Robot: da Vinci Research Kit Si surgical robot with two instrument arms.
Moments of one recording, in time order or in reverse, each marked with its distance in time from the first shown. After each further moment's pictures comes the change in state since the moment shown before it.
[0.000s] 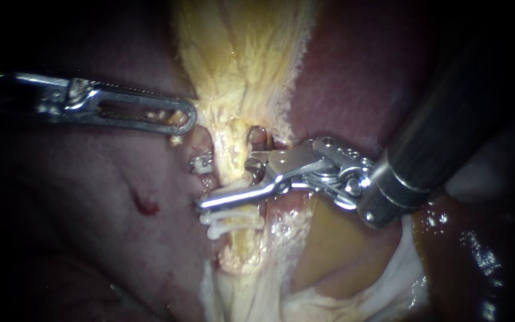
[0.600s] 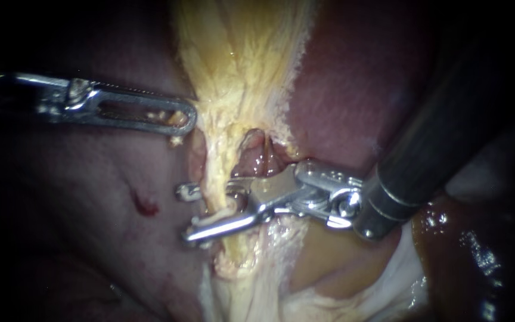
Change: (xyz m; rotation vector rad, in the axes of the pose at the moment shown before) right arm -0.003 0.000 0.002 0.014 -0.061 -0.049; left arm 0.000 0.000 0.000 0.000 0.000 0.000
